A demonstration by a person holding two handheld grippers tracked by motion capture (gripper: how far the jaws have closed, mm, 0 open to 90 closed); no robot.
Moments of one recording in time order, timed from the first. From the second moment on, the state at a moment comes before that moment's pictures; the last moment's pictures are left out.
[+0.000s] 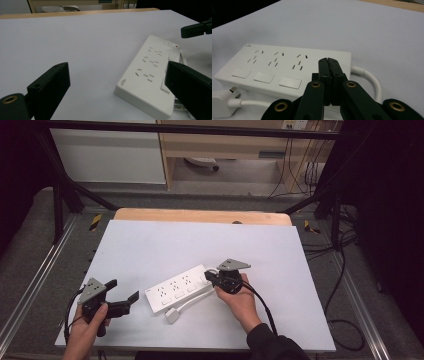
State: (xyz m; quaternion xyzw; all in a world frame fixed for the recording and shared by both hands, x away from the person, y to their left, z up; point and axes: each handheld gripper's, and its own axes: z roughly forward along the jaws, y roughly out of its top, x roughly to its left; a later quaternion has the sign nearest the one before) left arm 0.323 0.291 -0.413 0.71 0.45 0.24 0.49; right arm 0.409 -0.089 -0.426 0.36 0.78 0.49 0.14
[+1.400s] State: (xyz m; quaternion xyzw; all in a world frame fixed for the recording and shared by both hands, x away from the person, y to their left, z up) left arm 0.323 0.292 -0.413 0.71 0.44 0.24 0.49; right arm 0.422 -0.078 -0.445 0.37 0.80 0.45 0.16
